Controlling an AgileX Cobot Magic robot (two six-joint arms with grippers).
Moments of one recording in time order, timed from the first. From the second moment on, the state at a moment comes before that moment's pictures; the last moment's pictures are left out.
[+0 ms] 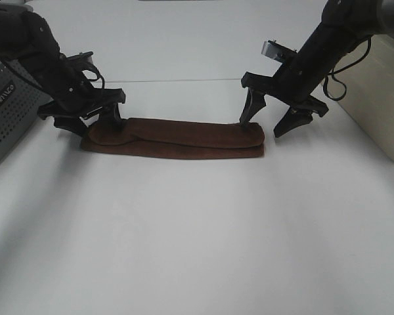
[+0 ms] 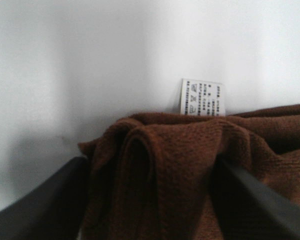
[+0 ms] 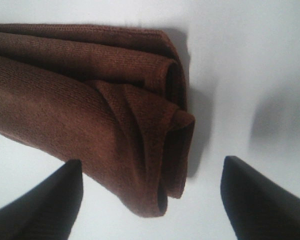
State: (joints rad) left arm -0.17 2.40 -1.84 -0.34 0.79 0.00; right arm 0.16 2.31 -1.81 0.45 1.01 -0.12
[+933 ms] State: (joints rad) left arm -0.18 2.26 -2.13 -0.19 1.15 -0.08; right arm 0.16 2.30 -1.81 0.45 1.03 -0.11
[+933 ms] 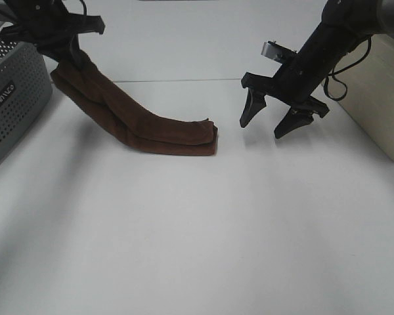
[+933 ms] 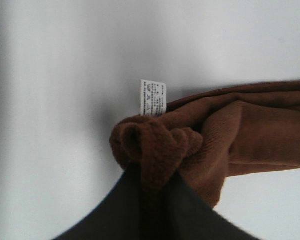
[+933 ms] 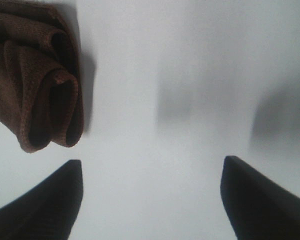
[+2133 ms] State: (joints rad) left arm -0.43 2.44 -2.26 -0.60 0.87 -0.29; right arm 0.16 2.13 -1.81 0.52 1.10 -0.11
